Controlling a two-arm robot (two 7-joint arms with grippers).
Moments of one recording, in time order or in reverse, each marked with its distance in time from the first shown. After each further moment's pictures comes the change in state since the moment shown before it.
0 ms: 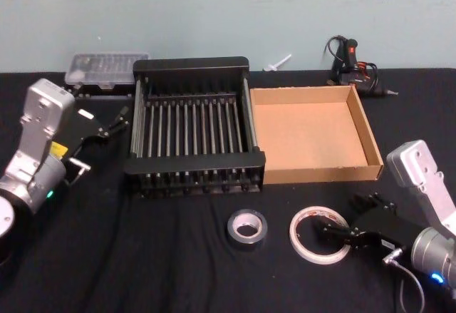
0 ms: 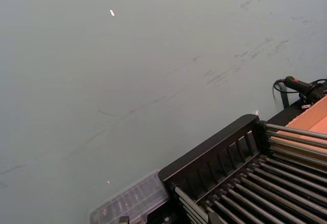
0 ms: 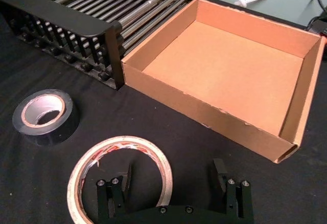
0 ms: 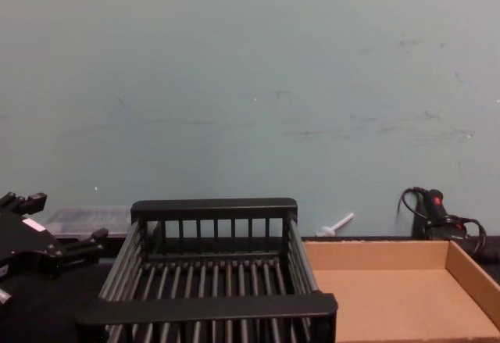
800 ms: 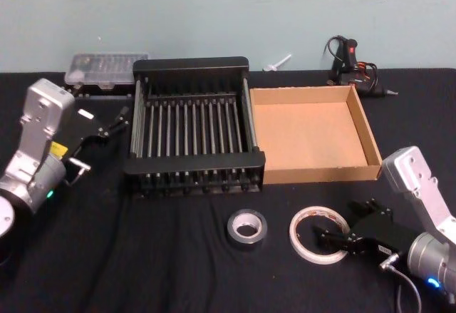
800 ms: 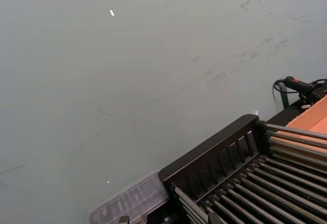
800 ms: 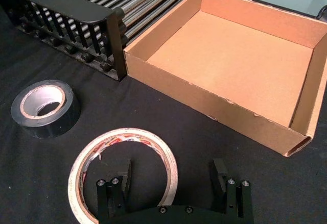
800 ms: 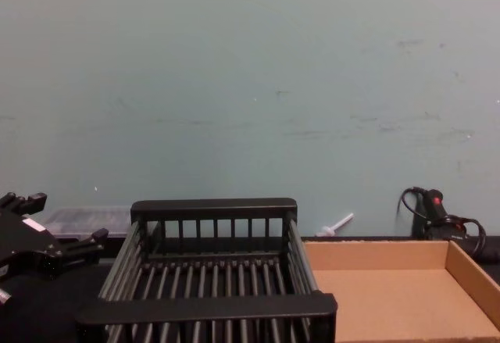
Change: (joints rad) left arm 0.000 0.000 0.000 0.000 0.000 0.000 0.000; right arm -0.010 -0.045 0.022 0.021 -0.054 0.015 0.039
